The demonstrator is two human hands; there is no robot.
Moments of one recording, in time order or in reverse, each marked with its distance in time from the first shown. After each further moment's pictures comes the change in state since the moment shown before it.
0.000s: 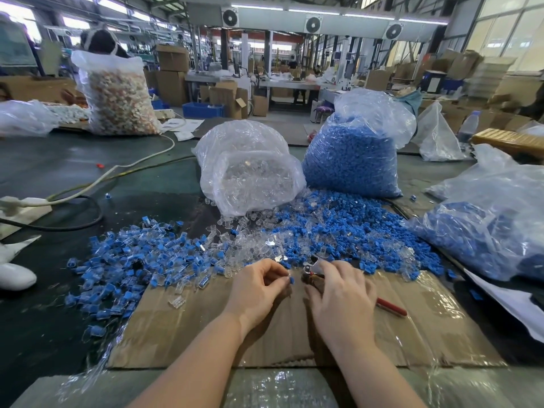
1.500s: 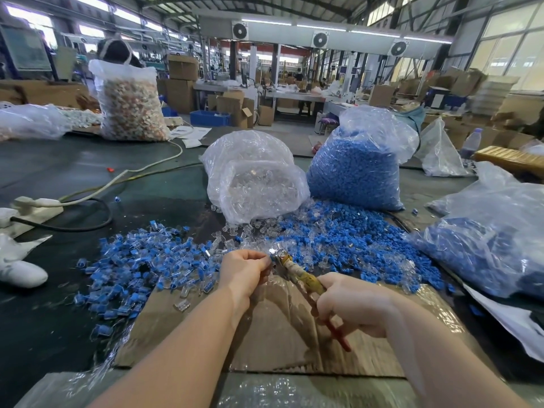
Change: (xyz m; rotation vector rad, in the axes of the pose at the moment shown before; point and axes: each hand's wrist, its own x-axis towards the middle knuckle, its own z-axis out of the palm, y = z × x) left_hand 0.021 0.020 -0.025 -0.456 0.237 -0.481; right_hand 0.040 -0.007 -0.065 0.601 -1.057 0.216
